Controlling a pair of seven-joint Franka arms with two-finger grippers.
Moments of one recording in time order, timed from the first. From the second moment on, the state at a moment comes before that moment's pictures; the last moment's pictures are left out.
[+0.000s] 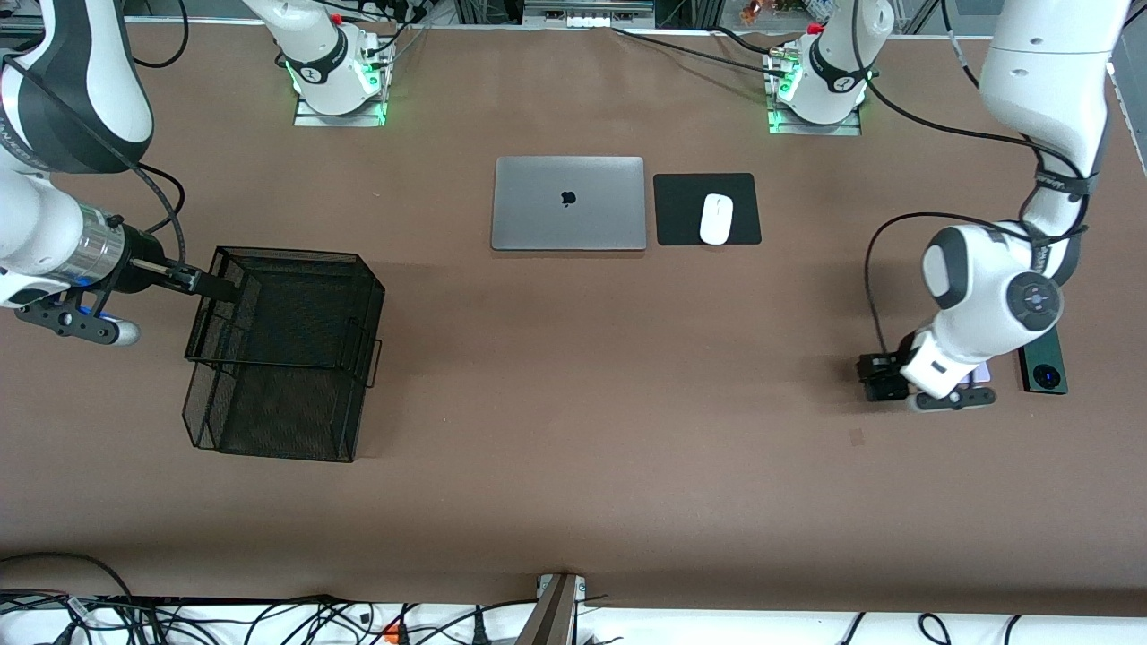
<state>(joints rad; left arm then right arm) -0.04 0.52 0.03 -1.89 -0.08 2.43 -0.08 -0.22 0.22 0.28 -1.64 0.01 1.72 0.34</state>
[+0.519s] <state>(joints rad) -0.45 0.56 0.02 -1.71 -0.08 2.33 -0.59 -0.22 0.22 0.28 -1.64 0.01 1.72 0.34</state>
